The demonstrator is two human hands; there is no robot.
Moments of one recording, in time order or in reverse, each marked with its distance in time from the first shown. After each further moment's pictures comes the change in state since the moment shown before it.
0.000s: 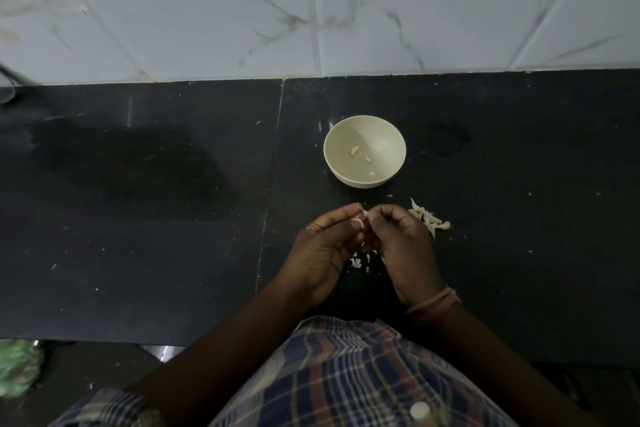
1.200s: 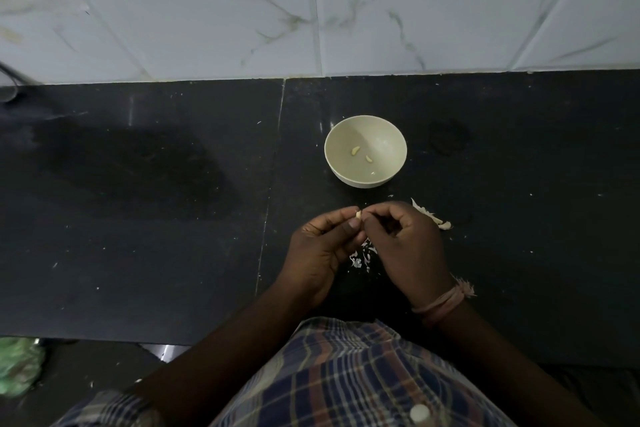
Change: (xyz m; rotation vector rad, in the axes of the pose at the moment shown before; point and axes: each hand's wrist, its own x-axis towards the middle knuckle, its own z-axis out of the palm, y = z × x) left_hand -0.002 -0.005 -0.003 0.000 0.026 0.101; right_hand -0.001 -0.009 -0.011 -0.511 0.027 -0.390
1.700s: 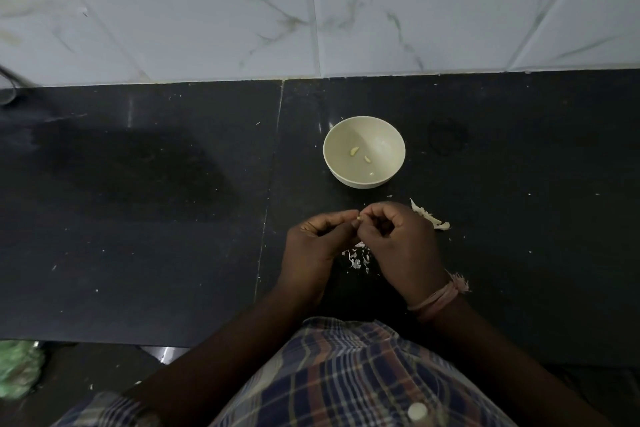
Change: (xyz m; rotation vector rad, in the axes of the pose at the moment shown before) left_hand -0.005 0.000 -0.001 0.288 0.026 0.143; right_hand 0.003 0.003 0.003 -0.082 -0.033 -0.095
